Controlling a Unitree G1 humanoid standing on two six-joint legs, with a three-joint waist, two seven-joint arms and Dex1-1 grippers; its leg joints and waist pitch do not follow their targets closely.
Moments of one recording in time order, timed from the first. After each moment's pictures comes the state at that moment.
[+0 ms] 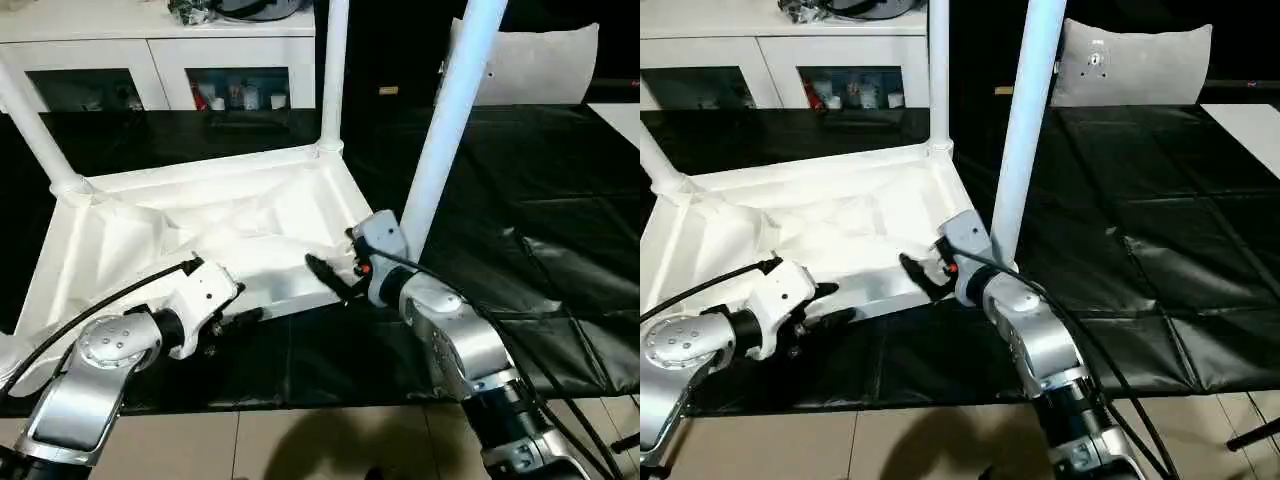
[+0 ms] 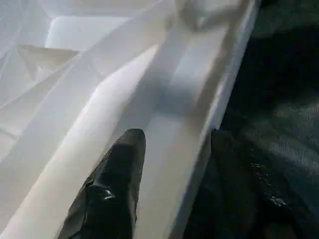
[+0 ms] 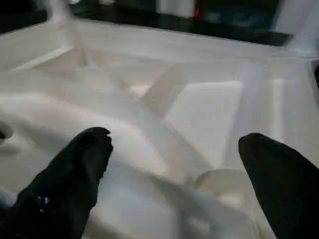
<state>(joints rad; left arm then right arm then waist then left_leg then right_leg) -0.08 0.55 -0.10 -0.15 0.04 0.37 -0.79 -0.44 -0.06 0.19 0.27 0.10 0.31 0.38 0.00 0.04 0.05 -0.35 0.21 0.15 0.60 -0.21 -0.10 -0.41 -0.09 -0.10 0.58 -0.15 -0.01</state>
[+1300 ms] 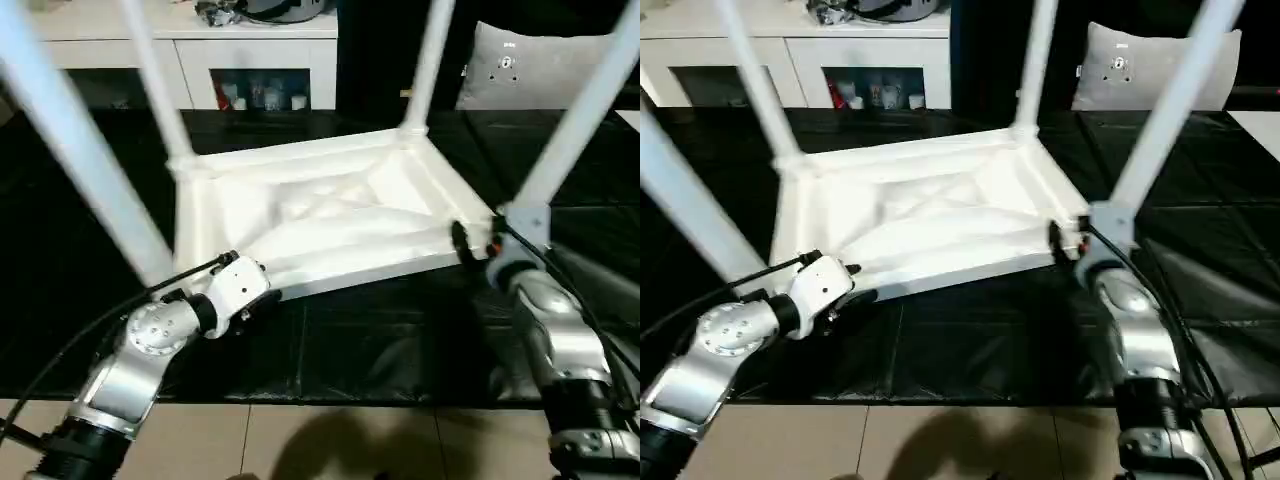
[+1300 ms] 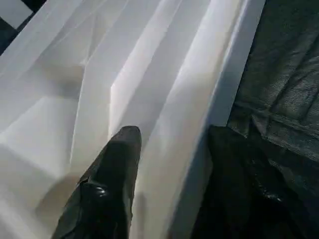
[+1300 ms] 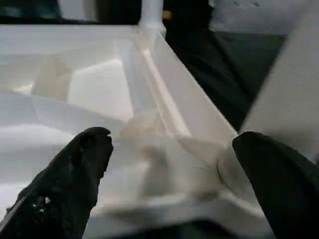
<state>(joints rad) -0.21 0.44 -0.21 0.11 0.15 0.12 -0.59 -0.37 -0.29 -0.16 0.40 0.11 0.22 0.13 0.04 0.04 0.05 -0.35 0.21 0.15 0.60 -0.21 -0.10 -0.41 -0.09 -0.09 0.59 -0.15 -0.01</state>
